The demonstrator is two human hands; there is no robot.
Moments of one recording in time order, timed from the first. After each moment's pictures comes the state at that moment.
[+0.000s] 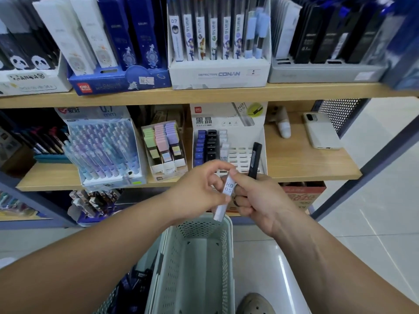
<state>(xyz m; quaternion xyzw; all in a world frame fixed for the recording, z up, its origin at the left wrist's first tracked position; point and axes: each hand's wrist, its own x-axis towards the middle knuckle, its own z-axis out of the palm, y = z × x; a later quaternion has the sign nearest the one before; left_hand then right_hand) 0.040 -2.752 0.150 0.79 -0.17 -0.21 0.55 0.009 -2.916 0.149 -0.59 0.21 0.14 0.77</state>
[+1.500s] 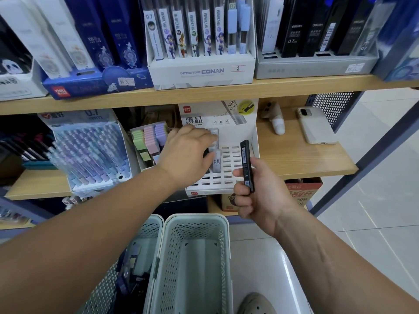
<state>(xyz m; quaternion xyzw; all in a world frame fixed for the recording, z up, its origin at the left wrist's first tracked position) 0.108 -2.763 0.160 0.94 -0.29 0.14 0.08 0.014 -2.932 0.155 -0.52 0.28 0.17 0.79</state>
